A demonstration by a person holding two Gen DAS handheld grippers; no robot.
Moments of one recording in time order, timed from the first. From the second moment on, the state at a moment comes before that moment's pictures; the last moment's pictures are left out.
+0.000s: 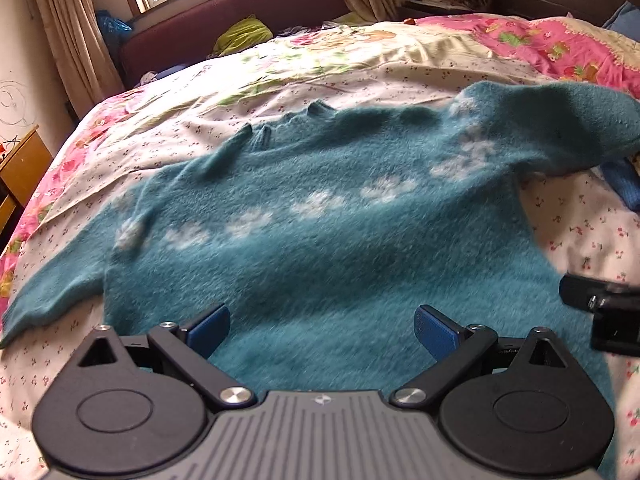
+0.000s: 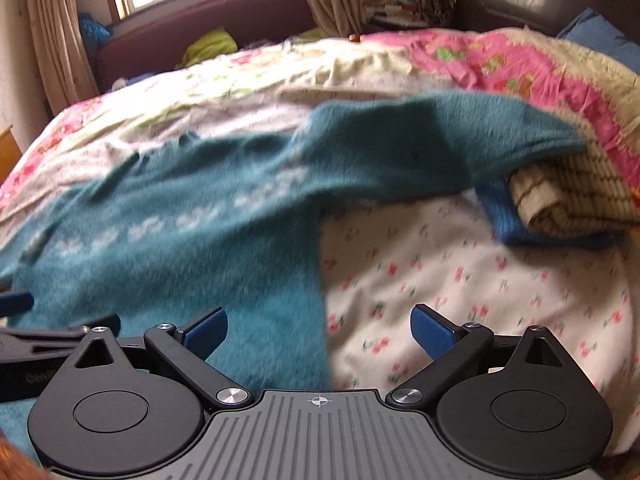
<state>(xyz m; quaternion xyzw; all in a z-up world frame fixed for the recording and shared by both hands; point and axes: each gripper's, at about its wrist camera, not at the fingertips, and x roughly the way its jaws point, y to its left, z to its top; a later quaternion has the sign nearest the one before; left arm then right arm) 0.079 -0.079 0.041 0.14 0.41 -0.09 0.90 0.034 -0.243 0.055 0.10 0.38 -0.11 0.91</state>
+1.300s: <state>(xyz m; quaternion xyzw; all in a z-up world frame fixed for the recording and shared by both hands) 0.108 -0.142 0.027 0.13 0.37 -0.21 0.90 0.028 -0.456 0.056 0.28 0.20 -0.30 0.89</state>
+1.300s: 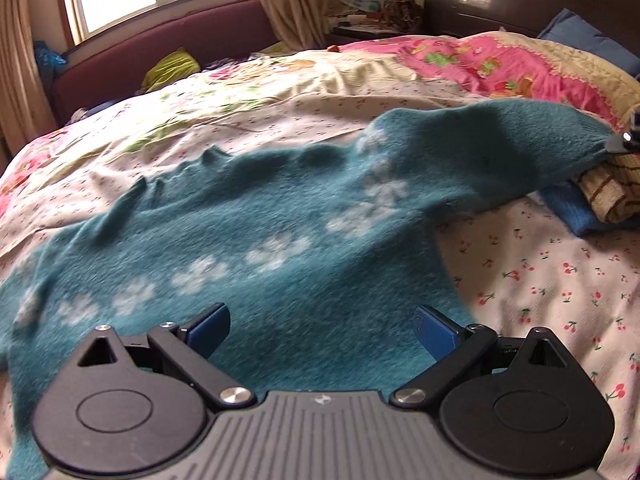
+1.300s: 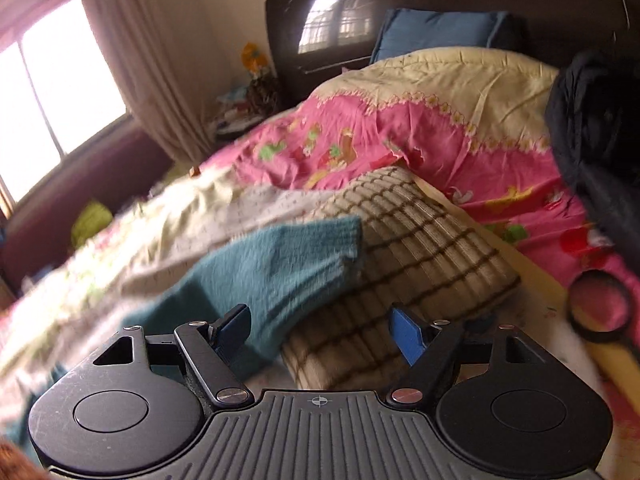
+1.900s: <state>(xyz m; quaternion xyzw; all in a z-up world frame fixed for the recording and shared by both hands) 0.092 -0.090 0.030 0.10 0.37 -0.19 0.90 0.087 -0.396 0.116 0.24 0.18 -0.20 0.93</state>
